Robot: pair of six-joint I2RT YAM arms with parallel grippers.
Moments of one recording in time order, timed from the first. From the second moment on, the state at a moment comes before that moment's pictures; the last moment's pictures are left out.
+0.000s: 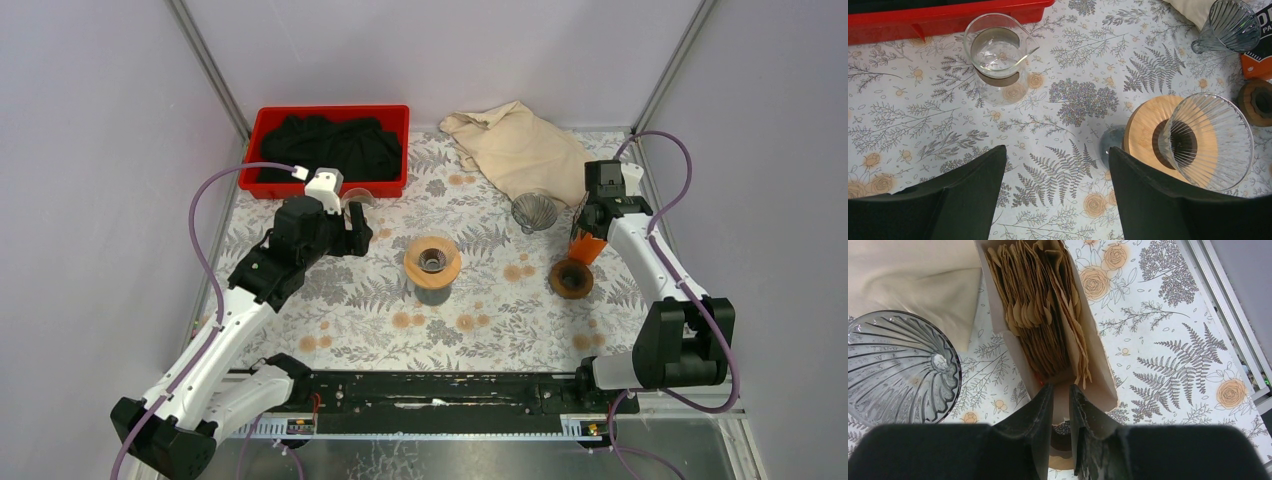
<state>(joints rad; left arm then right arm) -0.44 0.93 0.93 -0.51 -0.06 -0.26 0.05 1.39 1.07 -0.63 0.43 0.45</state>
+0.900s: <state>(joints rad) -0.44 0.93 0.93 -0.51 -0.06 -0.26 0.05 1.39 1.07 -0.63 0.43 0.45</state>
